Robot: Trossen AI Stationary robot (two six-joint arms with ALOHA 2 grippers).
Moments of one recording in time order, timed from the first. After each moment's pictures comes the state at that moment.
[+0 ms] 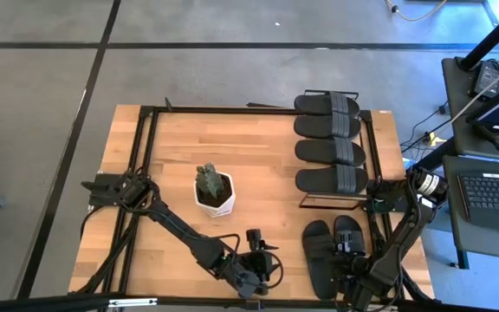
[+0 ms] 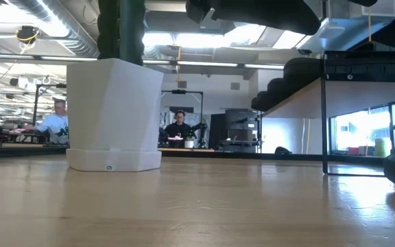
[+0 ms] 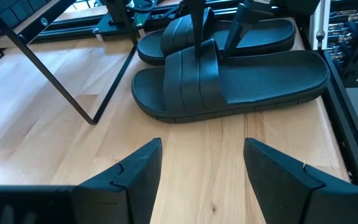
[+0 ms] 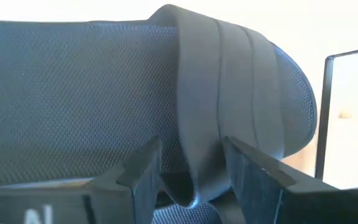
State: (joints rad) left arm -0.59 2.17 1.63 -0.14 -0.74 -0.33; right arm 1.09 1.81 1.14 -1.01 0.43 1.00
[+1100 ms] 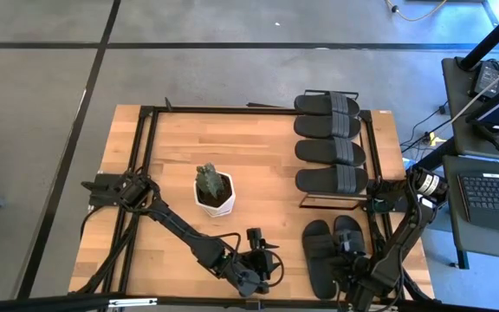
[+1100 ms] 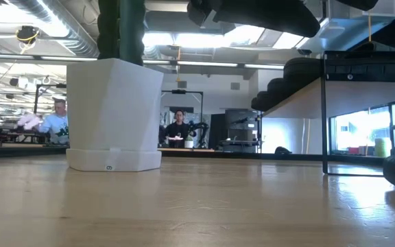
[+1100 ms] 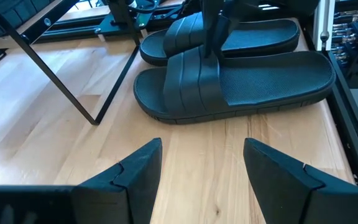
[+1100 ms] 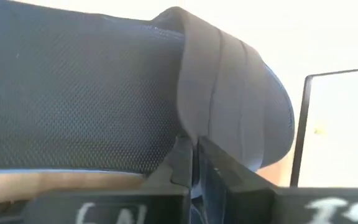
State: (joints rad) left arm -0.59 2.17 1.63 -0.14 -0.74 -0.33; right arm 1.09 1.81 1.15 -1.04 0.49 0.92
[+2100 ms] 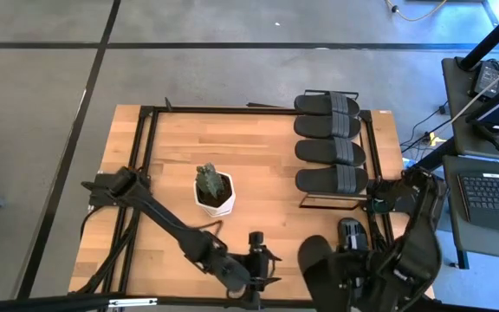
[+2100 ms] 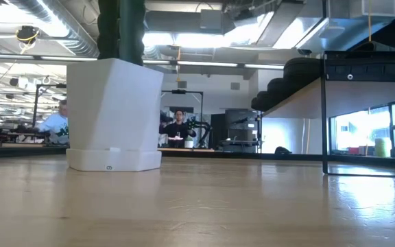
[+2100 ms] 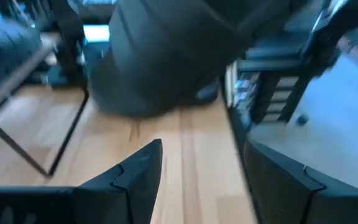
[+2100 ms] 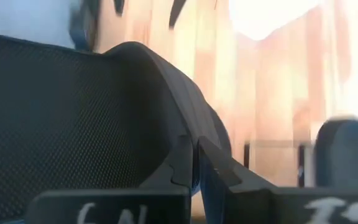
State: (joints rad) left arm -0.60 2.00 1.63 -0.10 -0.52 -0.25; right arm 0.97 1.81 2.03 -1.58 0.52 0.81
